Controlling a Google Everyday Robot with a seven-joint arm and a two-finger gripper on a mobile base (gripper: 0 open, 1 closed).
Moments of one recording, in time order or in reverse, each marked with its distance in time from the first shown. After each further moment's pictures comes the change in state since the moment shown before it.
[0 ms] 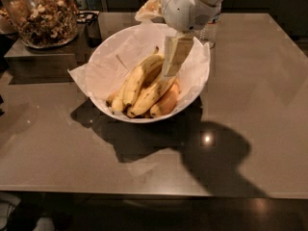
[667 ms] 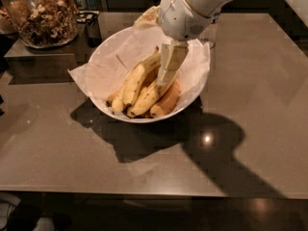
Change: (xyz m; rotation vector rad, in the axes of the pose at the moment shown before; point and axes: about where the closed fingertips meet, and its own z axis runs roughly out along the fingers) arm 0.006 0.002 0.024 -0.024 -0.063 0.034
